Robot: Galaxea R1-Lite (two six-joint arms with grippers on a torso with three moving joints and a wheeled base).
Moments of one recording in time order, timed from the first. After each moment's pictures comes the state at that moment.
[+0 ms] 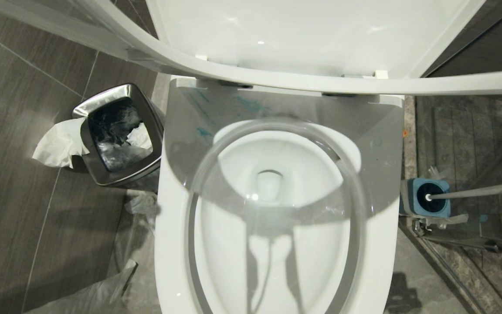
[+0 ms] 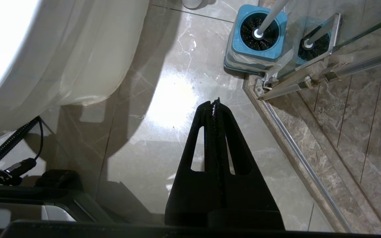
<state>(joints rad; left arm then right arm) -0.21 1.08 -0.85 -1.52 -1.52 -1.81 0.01 0.00 0.00 0.01 0.00 0.00</state>
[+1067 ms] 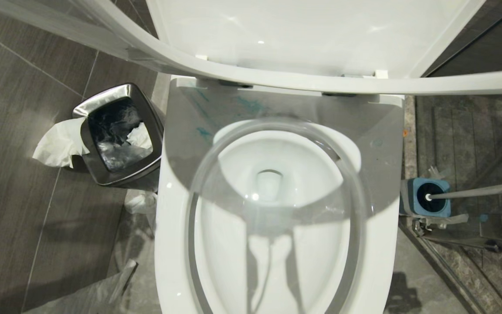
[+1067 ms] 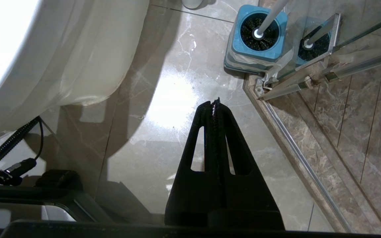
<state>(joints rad) -0.18 1.00 -0.77 -1.52 -1.52 -1.79 0.01 0.00 0.00 0.01 0.00 0.00</state>
